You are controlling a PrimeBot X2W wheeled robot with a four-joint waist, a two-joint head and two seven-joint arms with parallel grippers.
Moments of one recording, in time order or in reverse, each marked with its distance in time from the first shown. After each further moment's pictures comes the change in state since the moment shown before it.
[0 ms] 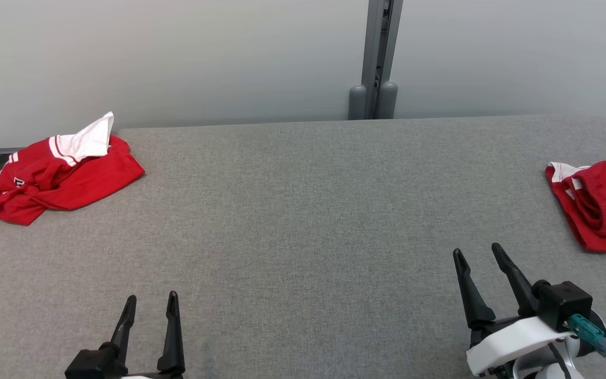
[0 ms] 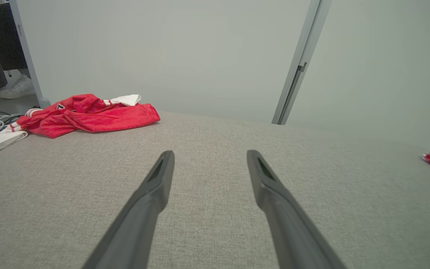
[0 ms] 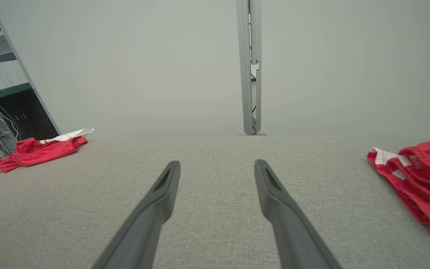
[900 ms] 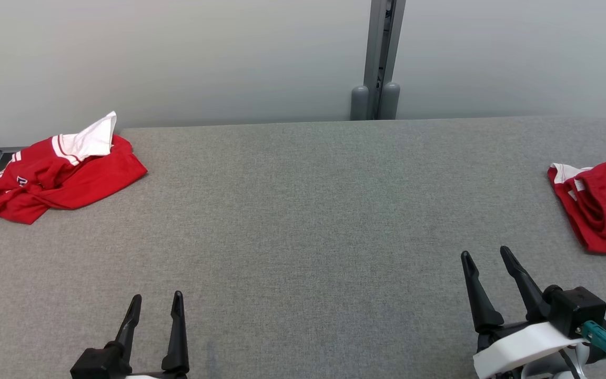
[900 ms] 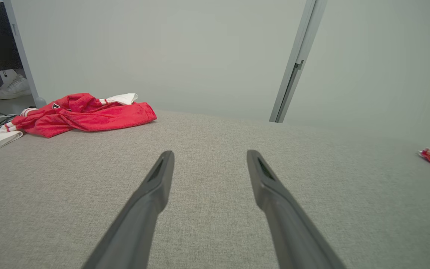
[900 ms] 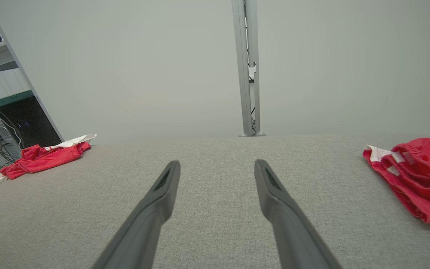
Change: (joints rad) left arm -0.005 -0.005 -0.011 0.013 0.010 -0.006 0.000; right arm 0.071 0.000 -0.013 -0.116 0.030 0.000 0.044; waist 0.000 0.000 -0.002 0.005
